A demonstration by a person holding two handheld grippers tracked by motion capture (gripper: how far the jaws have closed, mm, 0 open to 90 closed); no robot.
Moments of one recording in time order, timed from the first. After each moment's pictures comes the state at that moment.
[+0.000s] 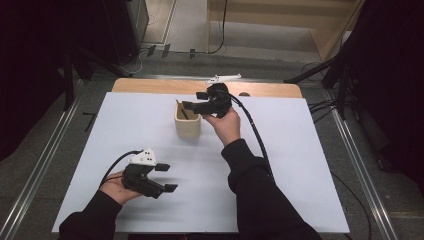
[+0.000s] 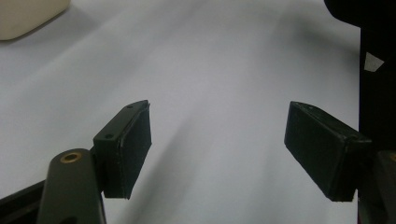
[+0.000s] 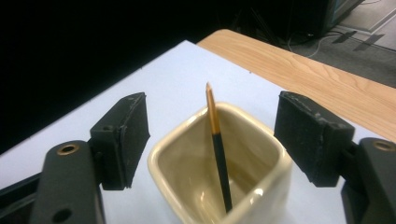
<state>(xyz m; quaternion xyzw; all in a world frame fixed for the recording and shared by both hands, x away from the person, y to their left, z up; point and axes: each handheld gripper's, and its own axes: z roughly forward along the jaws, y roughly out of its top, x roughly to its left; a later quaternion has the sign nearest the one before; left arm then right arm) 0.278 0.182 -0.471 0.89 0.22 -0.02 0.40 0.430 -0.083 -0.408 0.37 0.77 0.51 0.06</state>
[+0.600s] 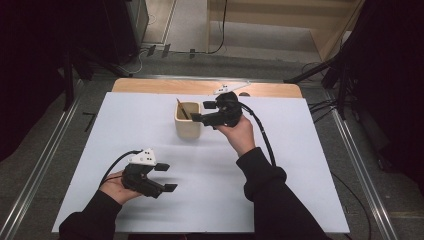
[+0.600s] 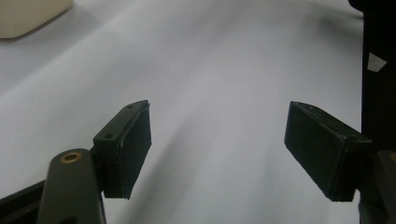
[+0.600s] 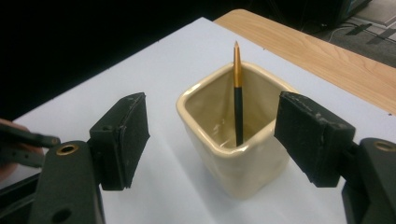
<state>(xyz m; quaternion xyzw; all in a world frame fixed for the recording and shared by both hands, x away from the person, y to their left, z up) 0.278 0.183 -0.471 0.89 0.22 -0.02 0.40 0.397 -0.106 -0.404 0.34 0.80 0.49 0.05</state>
